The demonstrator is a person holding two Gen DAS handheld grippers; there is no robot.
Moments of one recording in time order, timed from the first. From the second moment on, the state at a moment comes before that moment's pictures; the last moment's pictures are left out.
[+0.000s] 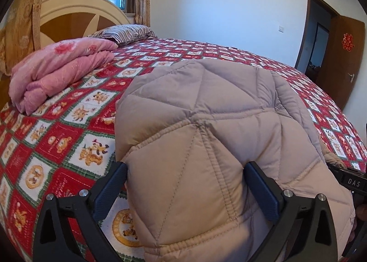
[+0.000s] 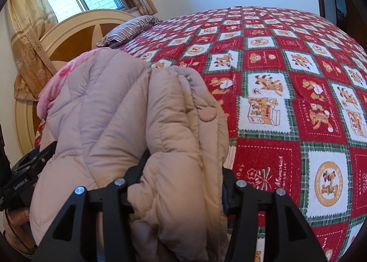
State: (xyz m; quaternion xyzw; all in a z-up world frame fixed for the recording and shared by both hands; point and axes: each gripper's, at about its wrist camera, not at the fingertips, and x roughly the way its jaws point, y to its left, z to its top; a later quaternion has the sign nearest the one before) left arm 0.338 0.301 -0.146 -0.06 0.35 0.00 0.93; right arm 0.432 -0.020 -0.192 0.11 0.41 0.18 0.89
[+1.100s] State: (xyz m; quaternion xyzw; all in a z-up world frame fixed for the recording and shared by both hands) left arm 0.338 0.299 -0.150 -0.06 0.35 0.03 0.94; right arm 0.447 -0.007 -0.202 0.05 0.43 0.13 0.89
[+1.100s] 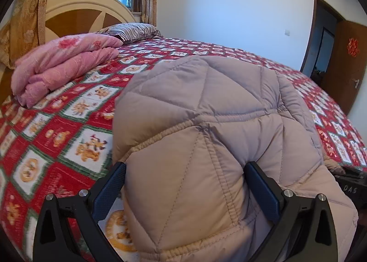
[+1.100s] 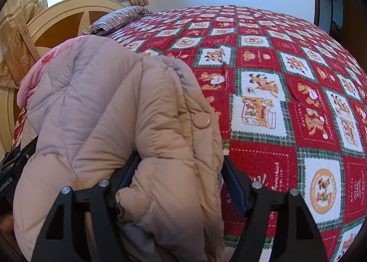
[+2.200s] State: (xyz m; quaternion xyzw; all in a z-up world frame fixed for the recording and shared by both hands) left arm 0.140 0.298 -0.005 -0.06 0.20 0.04 0.98; right arm 0.238 -0.016 -0.037 0.00 0.23 0.17 0.96
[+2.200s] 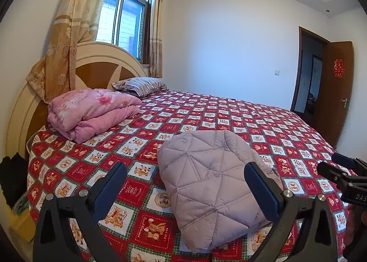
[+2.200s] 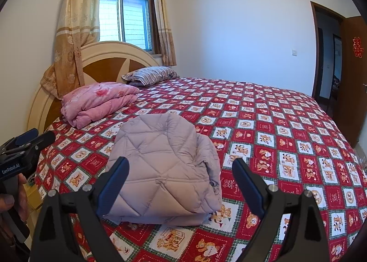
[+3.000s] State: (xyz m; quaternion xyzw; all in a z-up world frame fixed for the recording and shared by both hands) left arm 0.140 0.292 -0.009 -0.05 0.20 0.03 0.98; right arm 0.232 -0.010 -0.037 0.00 0.23 0.17 0.96
